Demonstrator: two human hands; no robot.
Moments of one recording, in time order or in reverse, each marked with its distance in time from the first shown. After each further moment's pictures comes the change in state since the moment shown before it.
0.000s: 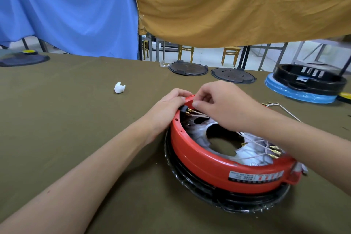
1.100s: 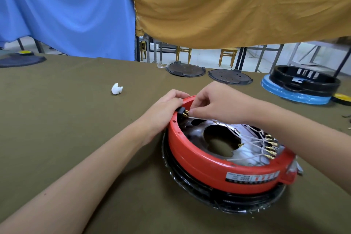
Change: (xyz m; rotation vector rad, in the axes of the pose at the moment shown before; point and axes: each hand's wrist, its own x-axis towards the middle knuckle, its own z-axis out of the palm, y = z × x) left_hand 0.004 -0.004 -0.002 0.008 -0.021 0.010; right_hand 0.015 0.012 -0.003 0.118 -0.169 0.025
